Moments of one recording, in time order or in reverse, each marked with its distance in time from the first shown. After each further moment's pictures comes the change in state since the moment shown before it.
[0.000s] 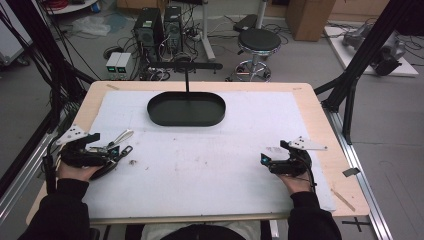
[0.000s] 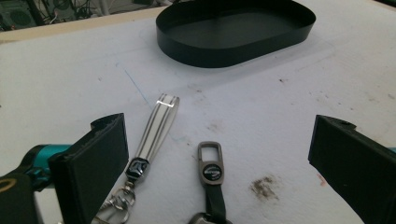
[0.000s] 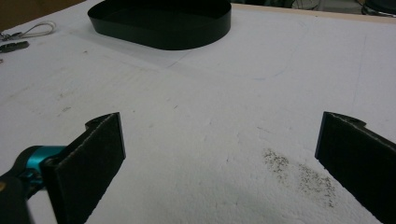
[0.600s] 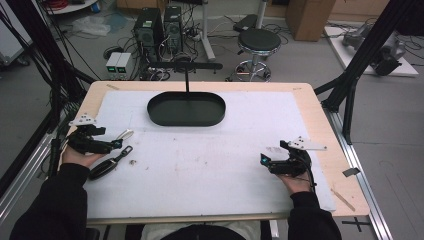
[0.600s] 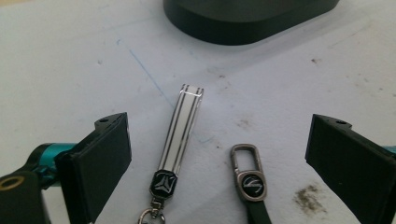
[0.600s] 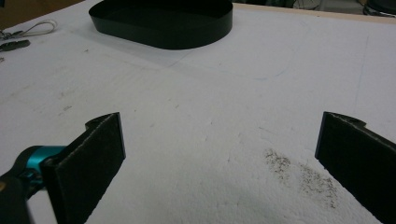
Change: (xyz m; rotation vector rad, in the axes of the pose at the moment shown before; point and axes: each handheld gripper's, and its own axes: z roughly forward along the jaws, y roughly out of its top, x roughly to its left) left arm 0.033 0.016 0.038 0.180 -0.040 -0.009; right arm 0.000 0.000 0.001 -0.001 0.002 -0.008
